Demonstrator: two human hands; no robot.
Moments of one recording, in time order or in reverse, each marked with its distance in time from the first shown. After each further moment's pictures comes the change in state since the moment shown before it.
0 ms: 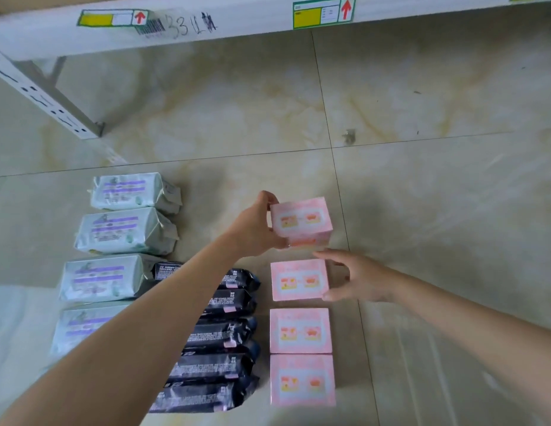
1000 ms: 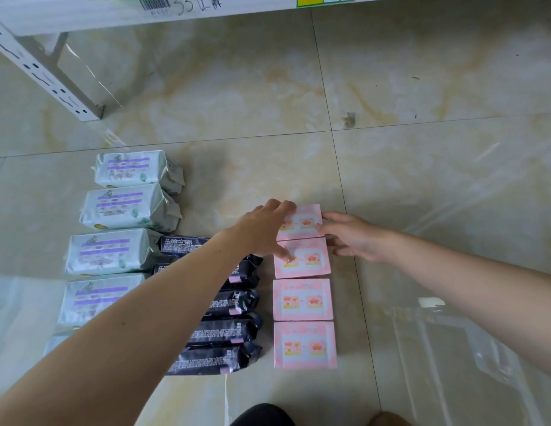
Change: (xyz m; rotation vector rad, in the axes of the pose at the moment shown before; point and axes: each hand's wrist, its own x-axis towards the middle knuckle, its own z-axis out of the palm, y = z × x) left_hand -0.016 -0.021 0.019 0.677 -0.202 0.152; right_hand 0.006 -0.038 0.005 0.474 0.098 0.224
